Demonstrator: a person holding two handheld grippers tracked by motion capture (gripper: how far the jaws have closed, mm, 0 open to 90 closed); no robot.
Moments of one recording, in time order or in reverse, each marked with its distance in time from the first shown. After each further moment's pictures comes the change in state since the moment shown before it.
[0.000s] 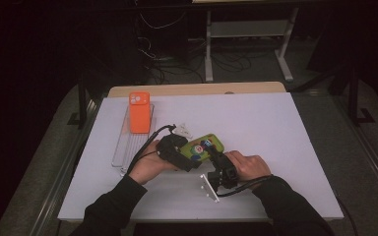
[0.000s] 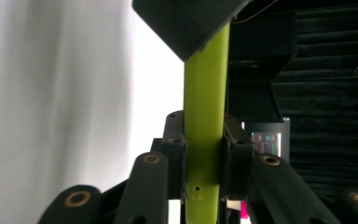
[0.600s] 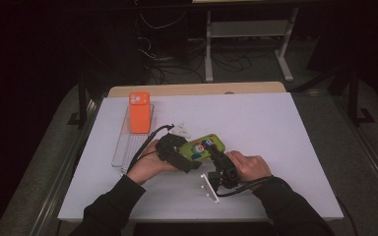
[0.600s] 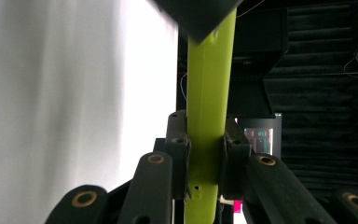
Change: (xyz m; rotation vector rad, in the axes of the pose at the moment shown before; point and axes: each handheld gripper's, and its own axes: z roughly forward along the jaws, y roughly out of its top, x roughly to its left) left arm 0.000 -0.003 -0.003 -0.062 -0.026 -0.016; right arm -0.001 -0.001 -0.001 0.013 -0.024 -0.004
